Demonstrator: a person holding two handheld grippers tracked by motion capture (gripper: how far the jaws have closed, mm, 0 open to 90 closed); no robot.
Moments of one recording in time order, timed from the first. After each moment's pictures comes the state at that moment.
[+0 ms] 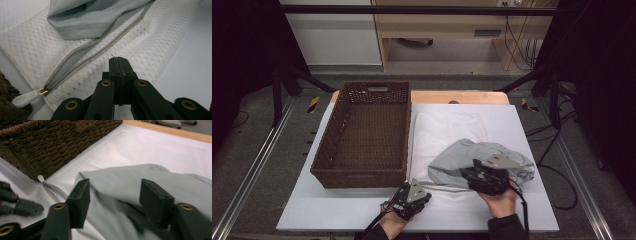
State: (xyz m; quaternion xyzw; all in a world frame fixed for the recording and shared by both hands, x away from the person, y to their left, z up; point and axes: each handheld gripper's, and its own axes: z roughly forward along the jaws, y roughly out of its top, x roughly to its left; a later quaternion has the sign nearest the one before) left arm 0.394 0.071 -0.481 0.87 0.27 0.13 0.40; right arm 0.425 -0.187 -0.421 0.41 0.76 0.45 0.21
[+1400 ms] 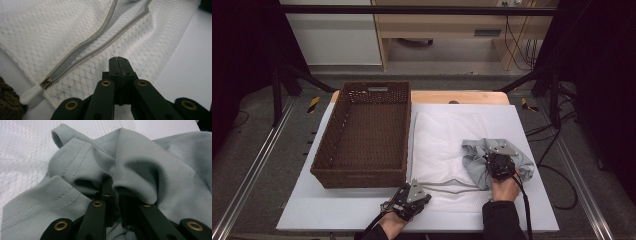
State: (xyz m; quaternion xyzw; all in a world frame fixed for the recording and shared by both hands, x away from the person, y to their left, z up) left arm 0.396 0.072 -0.485 0.87 0.27 0.13 0.39; right arm 0.482 -0.230 -0.470 0.56 0.71 0.30 0.32
